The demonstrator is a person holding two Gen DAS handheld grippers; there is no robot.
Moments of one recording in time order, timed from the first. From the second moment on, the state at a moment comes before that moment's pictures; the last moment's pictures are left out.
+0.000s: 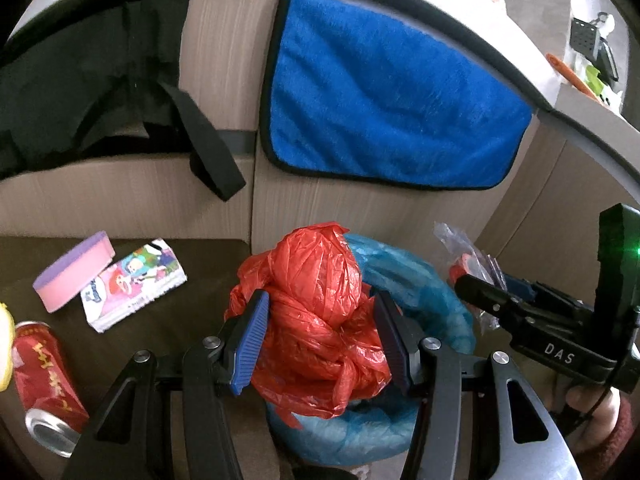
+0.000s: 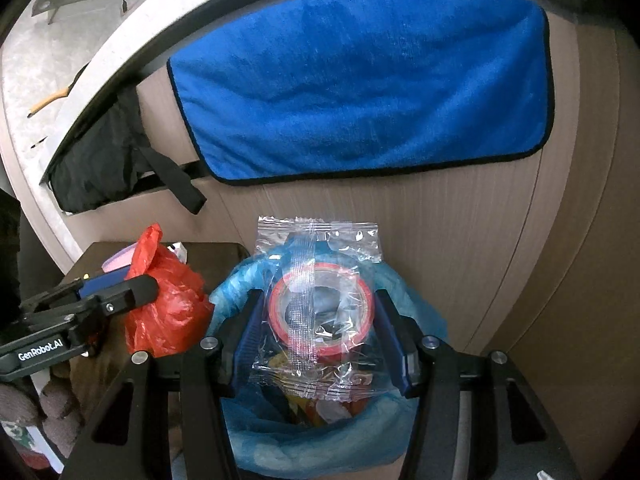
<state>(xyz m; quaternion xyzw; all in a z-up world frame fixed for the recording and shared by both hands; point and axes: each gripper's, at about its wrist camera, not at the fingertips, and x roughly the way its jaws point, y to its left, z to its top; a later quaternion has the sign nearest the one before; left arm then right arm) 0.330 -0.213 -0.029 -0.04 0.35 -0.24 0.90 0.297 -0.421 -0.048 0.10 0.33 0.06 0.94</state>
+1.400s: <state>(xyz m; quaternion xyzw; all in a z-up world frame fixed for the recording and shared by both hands) 0.292 0.126 -0.034 -0.20 0.37 -0.10 0.90 0.279 -0.218 -0.005 0.02 0.32 0.17 0.93</state>
